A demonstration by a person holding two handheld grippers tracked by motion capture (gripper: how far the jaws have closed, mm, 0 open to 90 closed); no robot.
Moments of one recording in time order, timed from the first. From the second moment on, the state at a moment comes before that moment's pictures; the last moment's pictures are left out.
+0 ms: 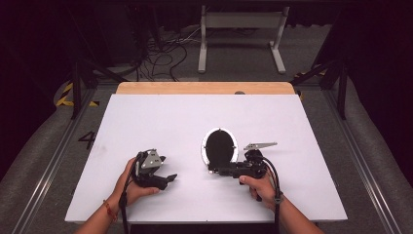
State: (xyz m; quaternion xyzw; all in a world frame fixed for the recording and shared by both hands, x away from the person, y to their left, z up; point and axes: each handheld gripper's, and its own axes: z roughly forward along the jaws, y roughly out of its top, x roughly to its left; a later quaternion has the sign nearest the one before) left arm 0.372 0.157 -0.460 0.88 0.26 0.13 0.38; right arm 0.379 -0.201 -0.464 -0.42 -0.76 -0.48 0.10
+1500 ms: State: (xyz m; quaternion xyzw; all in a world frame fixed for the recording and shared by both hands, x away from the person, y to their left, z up) left arm 0.453 0.091 -0.468 0.84 0.30 -0.04 0.45; right arm 0.391 -0.198 -0.463 -0.39 -0.73 -0.55 0.10
